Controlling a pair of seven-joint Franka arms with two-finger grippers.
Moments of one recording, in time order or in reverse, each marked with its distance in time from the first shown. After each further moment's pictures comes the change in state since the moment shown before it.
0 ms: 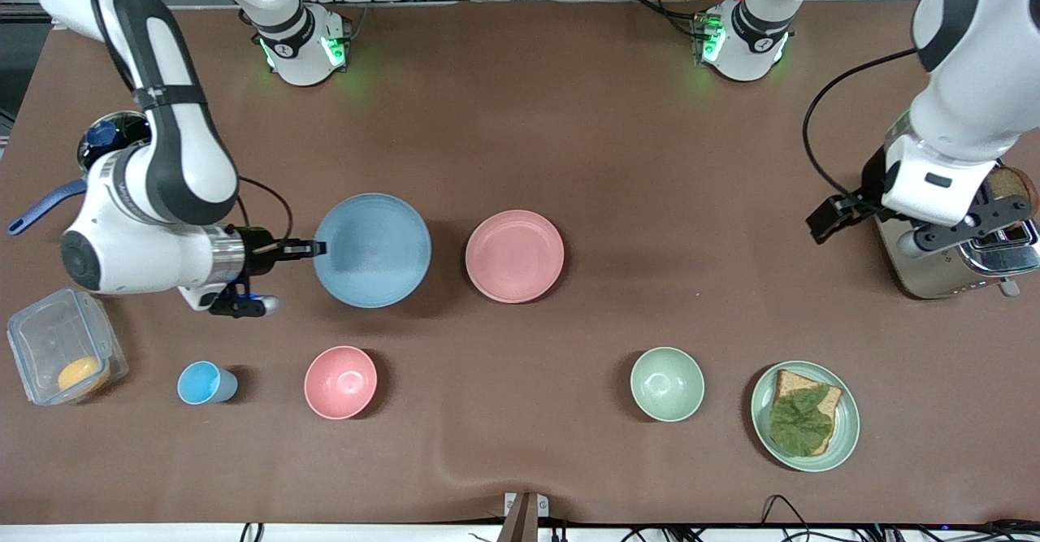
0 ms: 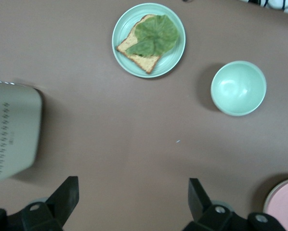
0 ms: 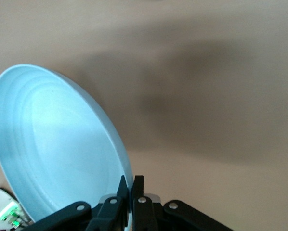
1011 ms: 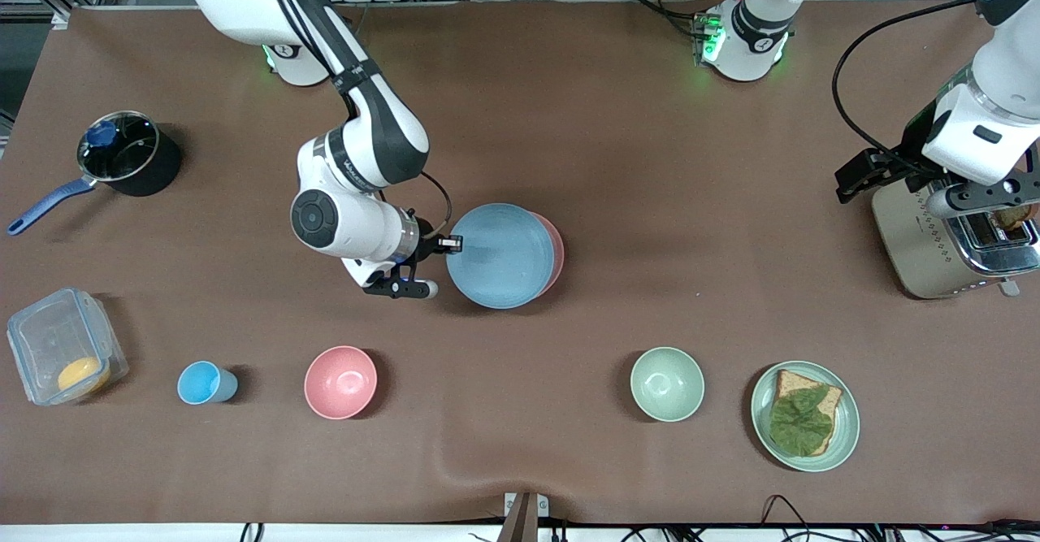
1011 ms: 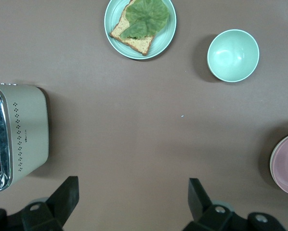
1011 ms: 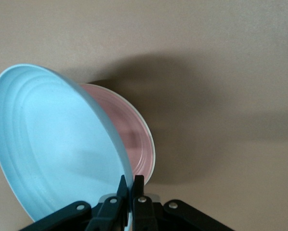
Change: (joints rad) left arm -0.166 -0.065 0.225 0.000 -0.097 -0.081 0.197; right arm 0.353 0.118 0.000 -0.006 0.008 0.383 0.345
